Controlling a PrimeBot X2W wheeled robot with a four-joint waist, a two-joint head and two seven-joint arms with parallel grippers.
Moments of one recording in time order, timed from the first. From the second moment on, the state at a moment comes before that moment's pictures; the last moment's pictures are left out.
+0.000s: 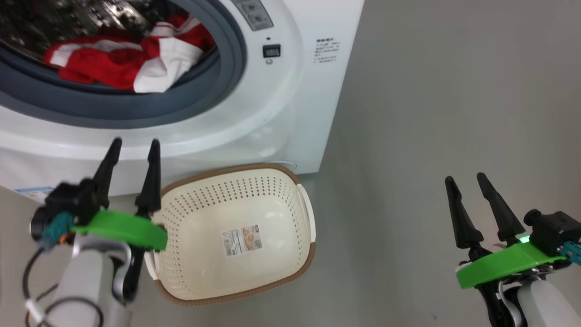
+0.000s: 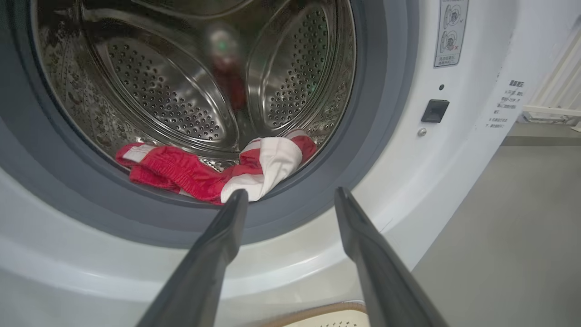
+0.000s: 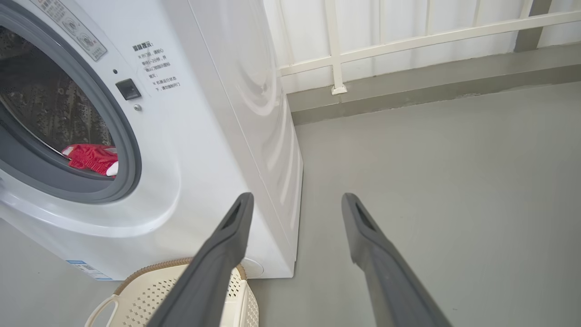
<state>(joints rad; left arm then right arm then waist) -0.46 0.12 -0.03 0.45 -0.27 -0.13 -0.26 -0.15 -0.16 0.06 0.26 0.50 0.12 -0.25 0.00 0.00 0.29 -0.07</state>
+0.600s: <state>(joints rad) -1.01 0.19 -0.19 0.99 -0.27 -0.13 -0.24 -0.25 -0.12 0.08 0.25 0.50 0.12 -0.26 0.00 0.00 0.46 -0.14</state>
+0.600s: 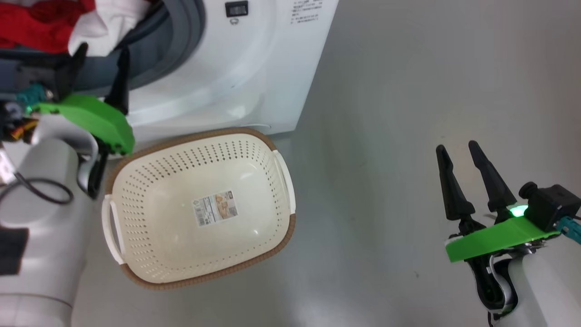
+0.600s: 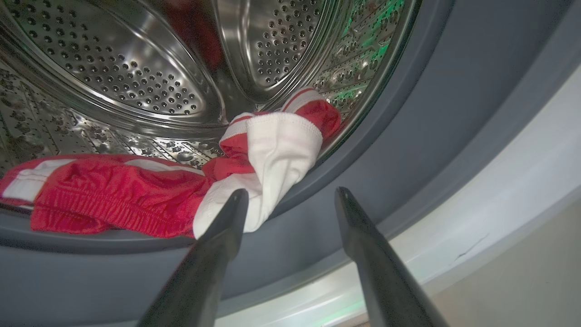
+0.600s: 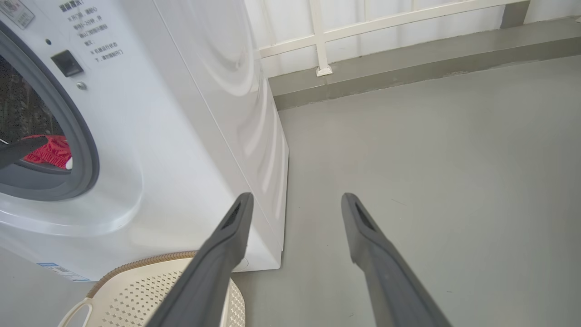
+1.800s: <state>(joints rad) -1.33 0.28 -0.29 1.28 -0.31 -0.12 -0.24 -0.36 -0.09 0.11 0.23 0.50 0.12 -0.26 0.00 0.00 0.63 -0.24</state>
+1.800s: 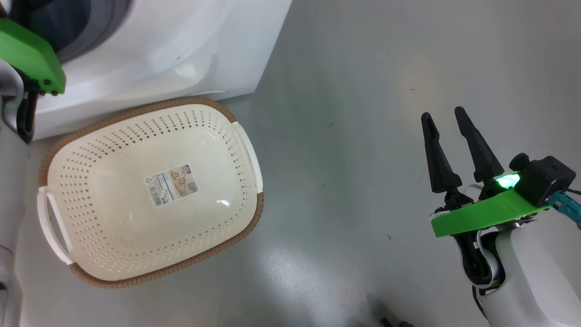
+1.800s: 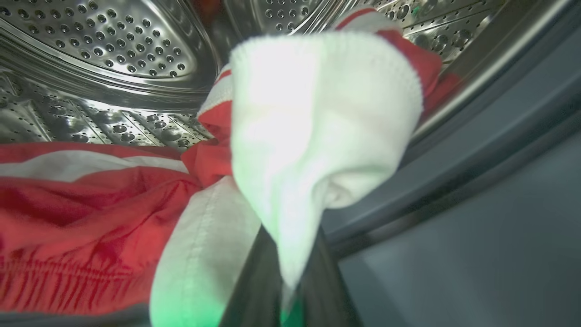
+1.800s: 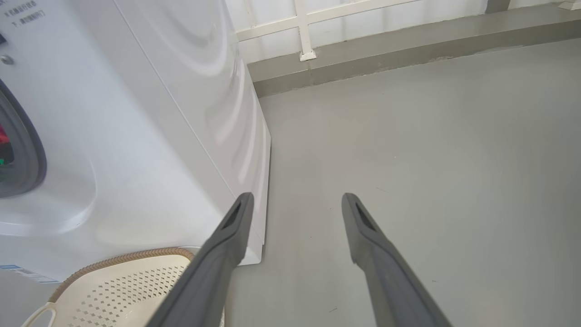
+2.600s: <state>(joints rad) -0.98 0.20 -0.05 0.74 -0.30 -0.09 -0.25 -0.35 -0.13 0.09 0.24 0.50 0.12 -0.26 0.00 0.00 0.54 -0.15</state>
